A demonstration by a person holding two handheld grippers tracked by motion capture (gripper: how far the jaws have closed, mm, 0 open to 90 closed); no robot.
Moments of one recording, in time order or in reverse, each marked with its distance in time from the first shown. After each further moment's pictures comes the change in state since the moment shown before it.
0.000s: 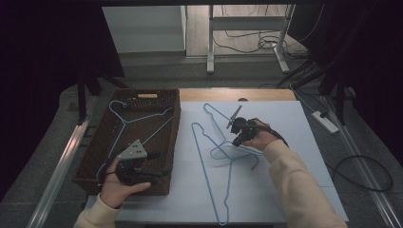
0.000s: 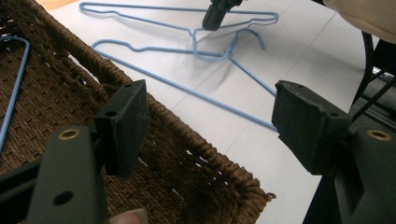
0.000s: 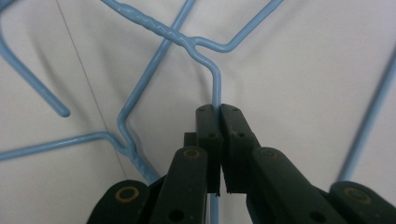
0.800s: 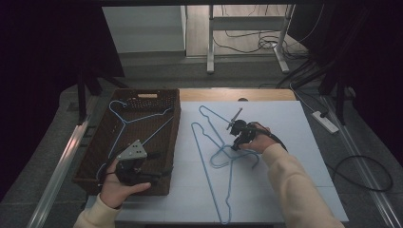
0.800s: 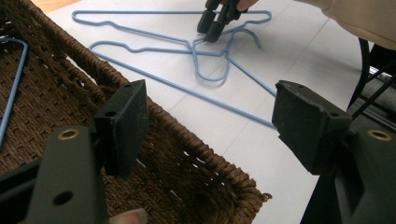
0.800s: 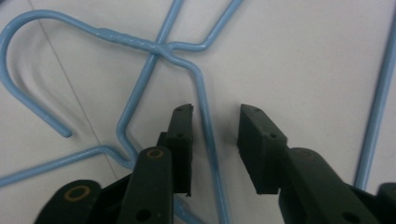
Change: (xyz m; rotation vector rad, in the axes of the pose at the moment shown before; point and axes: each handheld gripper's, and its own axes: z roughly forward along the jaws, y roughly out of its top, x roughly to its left) left arm -0.001 0.000 0.000 -0.004 -0.005 0.001; right arm 0.002 -0.004 0.014 -0.002 -0.012 0.086
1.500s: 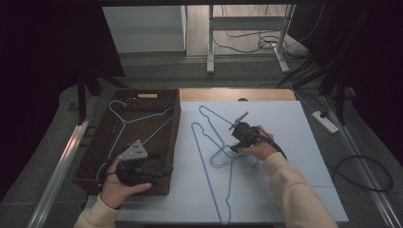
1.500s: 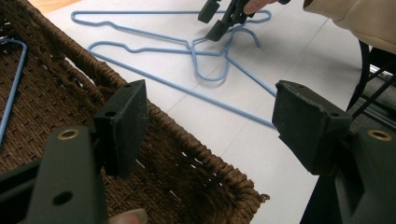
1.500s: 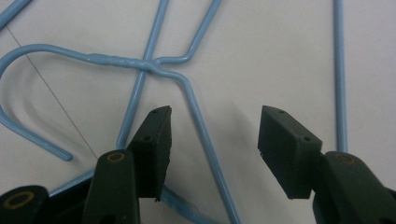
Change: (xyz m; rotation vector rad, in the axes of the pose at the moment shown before) left arm -0.002 0.001 0.000 0.000 0.001 0.005; right arm 0.019 -0.012 -0.007 -0.117 -0.146 0.127
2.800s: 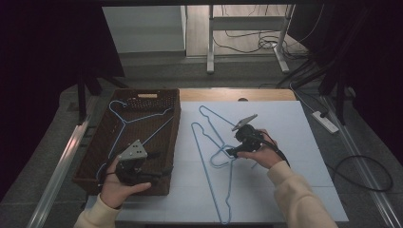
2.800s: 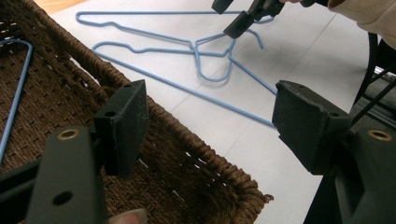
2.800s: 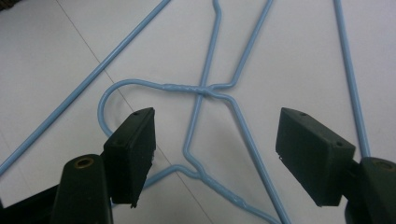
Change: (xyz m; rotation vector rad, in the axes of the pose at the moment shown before) left arm 0.001 0.000 0.000 0.001 0.011 0.000; right arm 0.022 -0.009 -0.032 -0.167 0.064 0.061
